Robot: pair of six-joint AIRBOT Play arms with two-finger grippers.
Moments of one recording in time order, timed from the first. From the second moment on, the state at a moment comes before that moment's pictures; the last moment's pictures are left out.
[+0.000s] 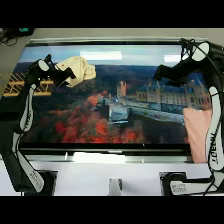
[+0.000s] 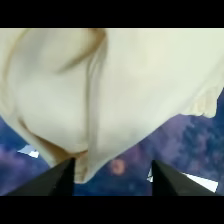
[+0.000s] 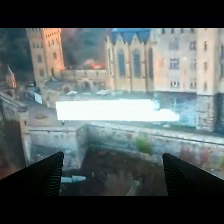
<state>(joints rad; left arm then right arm) -0.01 -2.10 2.02 1.17 -0.99 -1.85 0.02 -1.55 1.73 -1.33 1.34 1.71</state>
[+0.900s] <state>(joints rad) -0.17 -1.45 2.02 1.15 -0.96 -1.45 0.02 -1.41 1.79 -1.33 1.43 1.58</state>
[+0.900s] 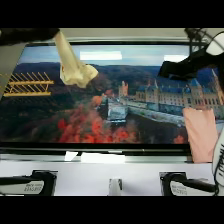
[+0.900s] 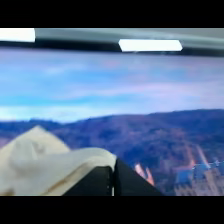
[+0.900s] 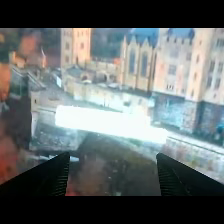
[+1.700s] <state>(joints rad) -0.68 -1.33 1.42 1.16 -0.99 -1.65 0.02 -0.86 1.83 -1.57 1.64 1.62</state>
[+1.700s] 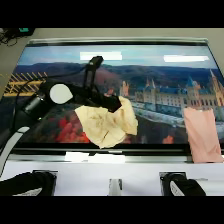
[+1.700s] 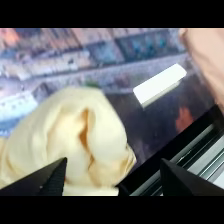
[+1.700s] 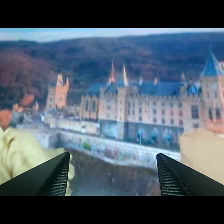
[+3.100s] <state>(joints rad) -0.18 -1.48 0.93 1.02 -0.74 -1.86 0.04 -1.26 1.08 -1.08 1.47 1.55</state>
